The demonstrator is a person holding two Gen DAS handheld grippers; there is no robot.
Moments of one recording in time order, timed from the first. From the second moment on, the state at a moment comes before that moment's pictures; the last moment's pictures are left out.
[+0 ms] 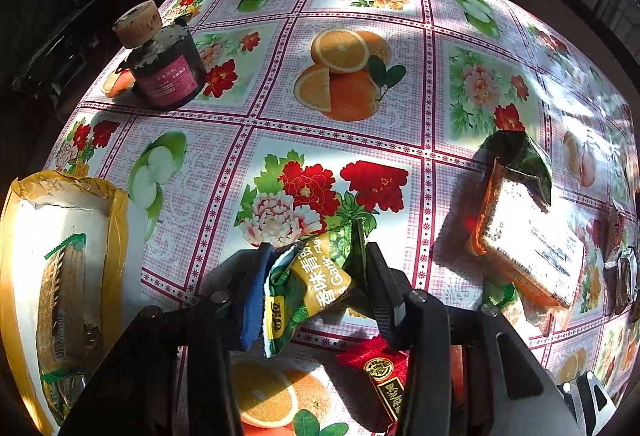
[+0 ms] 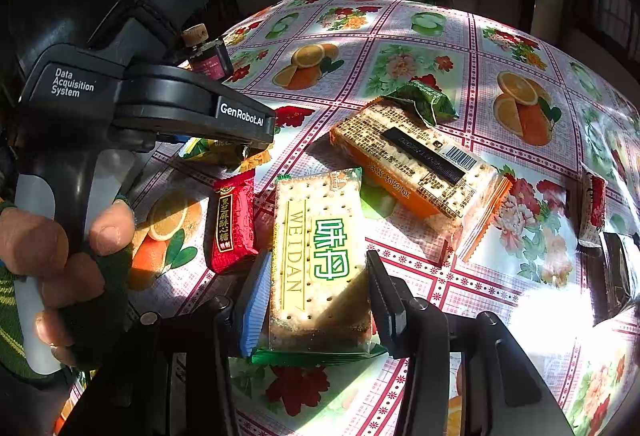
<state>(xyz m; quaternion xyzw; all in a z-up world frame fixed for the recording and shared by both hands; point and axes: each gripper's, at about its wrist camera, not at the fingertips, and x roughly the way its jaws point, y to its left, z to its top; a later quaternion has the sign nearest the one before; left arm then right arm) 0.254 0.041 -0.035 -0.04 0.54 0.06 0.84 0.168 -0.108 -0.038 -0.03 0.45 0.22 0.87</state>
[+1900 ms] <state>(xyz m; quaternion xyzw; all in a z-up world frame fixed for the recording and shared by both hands) -0.002 0.184 0.040 -0.08 0.45 0.19 0.87 0.038 -0.012 0.026 0.03 0.39 0.37 0.84</state>
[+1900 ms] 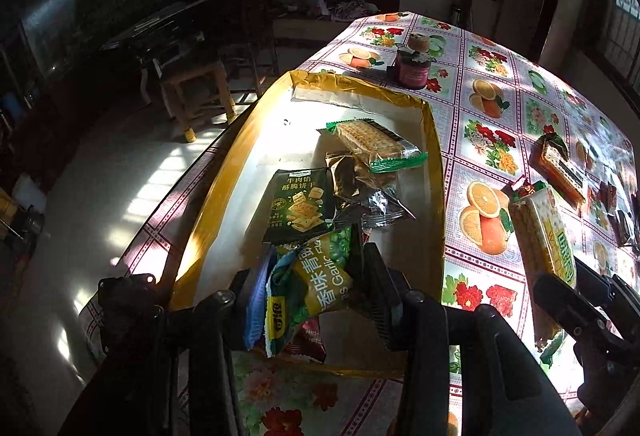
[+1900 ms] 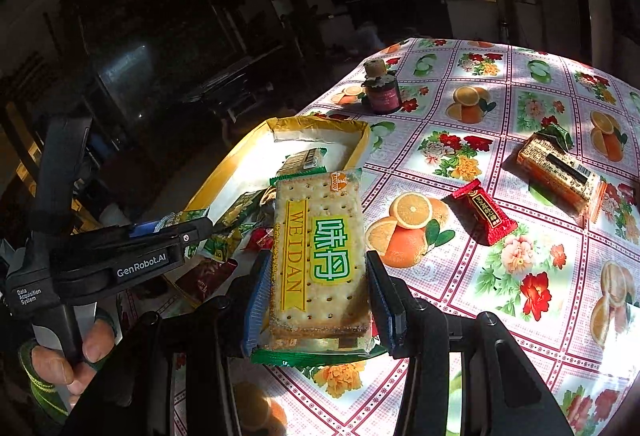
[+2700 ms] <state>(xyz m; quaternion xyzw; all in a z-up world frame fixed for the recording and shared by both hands) 0.003 0.230 0.011 -0.11 0.48 0.22 0.85 0.068 0.085 0.014 0.01 0.41 0.40 0.82</state>
